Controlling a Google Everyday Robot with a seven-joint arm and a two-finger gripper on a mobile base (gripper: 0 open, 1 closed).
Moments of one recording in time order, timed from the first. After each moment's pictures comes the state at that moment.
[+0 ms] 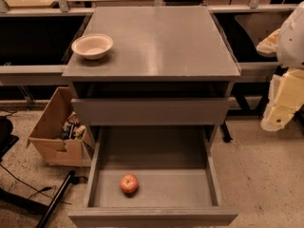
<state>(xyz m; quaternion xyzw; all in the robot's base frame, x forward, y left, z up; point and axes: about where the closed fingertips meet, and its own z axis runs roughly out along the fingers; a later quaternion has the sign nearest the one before) 0.438 -0.217 0.976 -0.60 0.78 -0.03 0.16</state>
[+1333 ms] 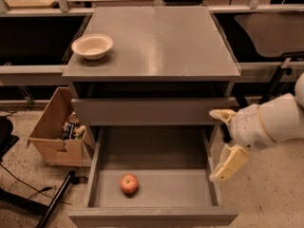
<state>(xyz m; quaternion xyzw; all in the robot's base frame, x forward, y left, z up) 0.436 -0.158 0.792 -0.60 0.73 0.17 0.28</state>
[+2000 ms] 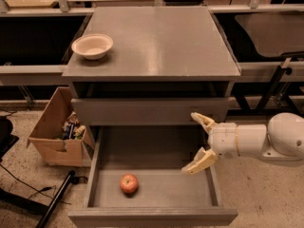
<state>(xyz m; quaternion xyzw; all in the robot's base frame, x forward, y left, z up) 0.493 -0.109 0.726 -0.54 0.66 0.26 0.46</state>
